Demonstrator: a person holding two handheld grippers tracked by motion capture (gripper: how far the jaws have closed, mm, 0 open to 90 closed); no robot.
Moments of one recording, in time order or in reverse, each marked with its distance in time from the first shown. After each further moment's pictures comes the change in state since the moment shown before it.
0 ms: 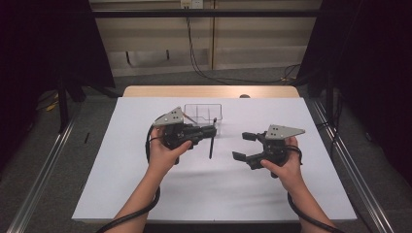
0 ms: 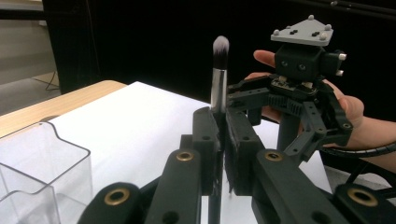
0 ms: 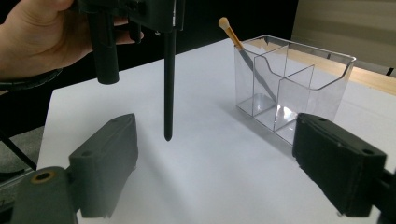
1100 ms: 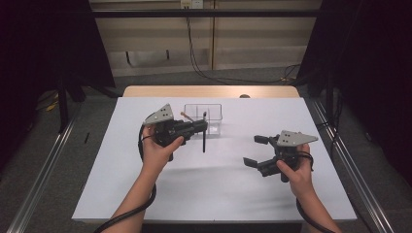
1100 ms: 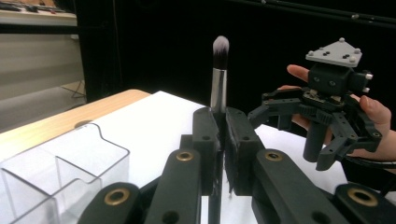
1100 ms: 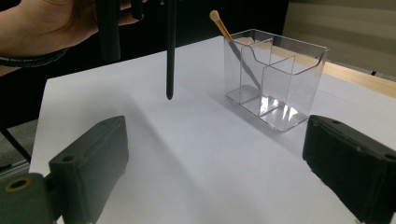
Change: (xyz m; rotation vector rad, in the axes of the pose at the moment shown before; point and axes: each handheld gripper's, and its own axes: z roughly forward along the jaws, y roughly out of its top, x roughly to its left) left arm 0.012 0.000 -0.019 -0.056 0.080 0.000; right arm -0.002 -0.015 -0.028 -0.006 -0.033 -0.032
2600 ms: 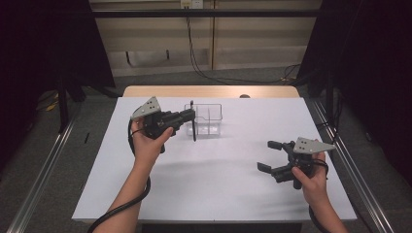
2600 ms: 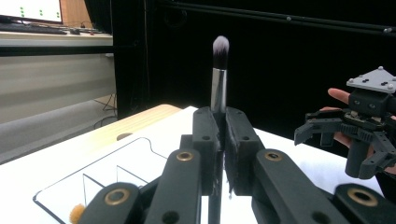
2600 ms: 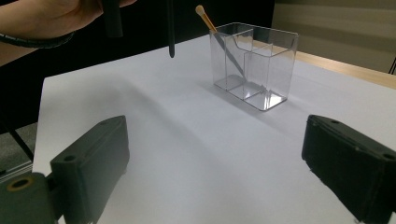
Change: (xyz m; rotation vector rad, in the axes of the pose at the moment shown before) left arm 0.020 0.012 -0.021 -0.056 0.100 0.021; right arm -0.004 -0.020 -0.036 -0.018 -0.036 0.026
